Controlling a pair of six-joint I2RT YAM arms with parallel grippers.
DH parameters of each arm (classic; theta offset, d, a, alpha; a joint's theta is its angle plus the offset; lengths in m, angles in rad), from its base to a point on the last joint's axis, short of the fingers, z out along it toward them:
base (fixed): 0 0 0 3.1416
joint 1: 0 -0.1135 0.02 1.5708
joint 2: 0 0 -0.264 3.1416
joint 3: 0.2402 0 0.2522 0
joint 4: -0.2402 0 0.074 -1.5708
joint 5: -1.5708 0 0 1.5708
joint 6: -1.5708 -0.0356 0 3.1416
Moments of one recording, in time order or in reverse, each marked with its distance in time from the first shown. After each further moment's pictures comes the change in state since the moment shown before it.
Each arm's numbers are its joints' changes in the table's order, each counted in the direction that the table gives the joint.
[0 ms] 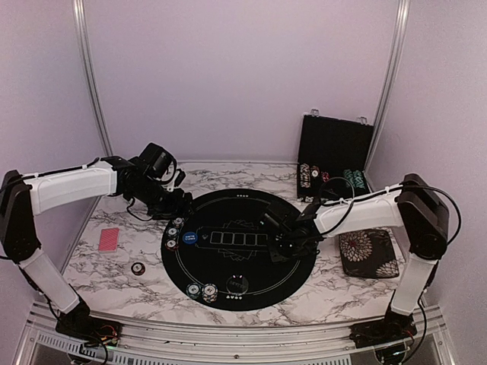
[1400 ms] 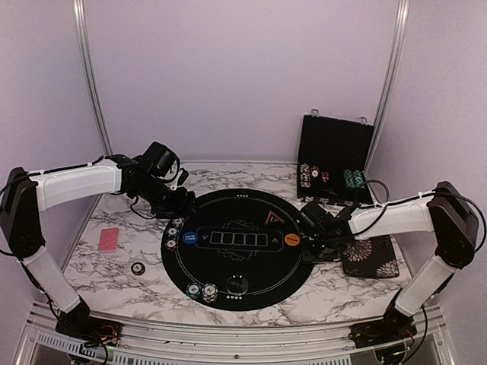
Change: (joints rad) left arm 0.000 0.042 0.038 -0.001 -0.017 0.000; right arm 0.165 -0.232 -0.275 0.028 -0.014 -0.040
